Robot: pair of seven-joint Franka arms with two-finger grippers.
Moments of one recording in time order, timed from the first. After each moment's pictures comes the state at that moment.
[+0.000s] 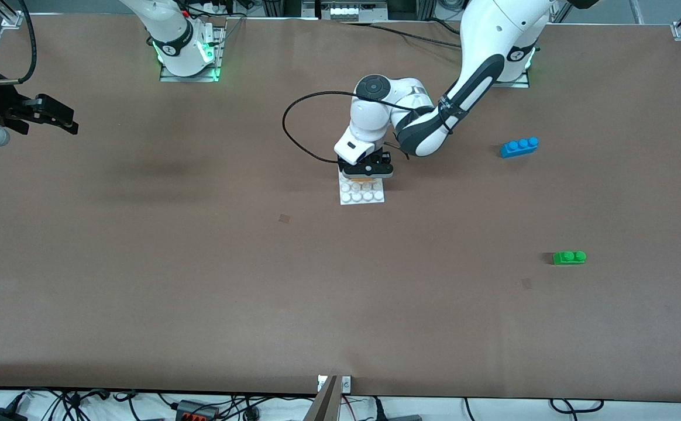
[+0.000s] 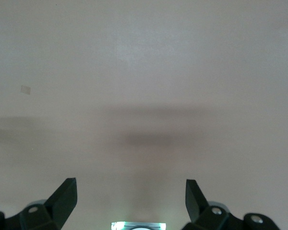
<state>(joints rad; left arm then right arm) -0.28 0.60 -0.57 -1.98 0.63 2.52 -1.33 0.01 -0.05 -0.02 -1.68 0.00 1.54 -0.01</state>
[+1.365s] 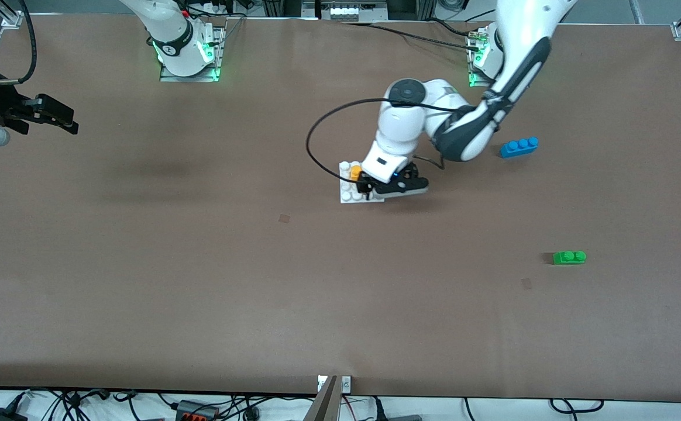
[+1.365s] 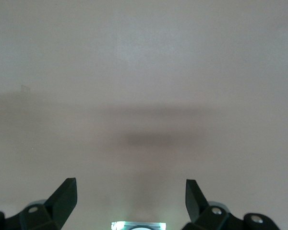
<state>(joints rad) -0.11 0.45 -0.57 -1.95 0.44 2.44 -1.12 0.01 -0.05 -0.02 -1.68 0.00 1.54 -0.01</state>
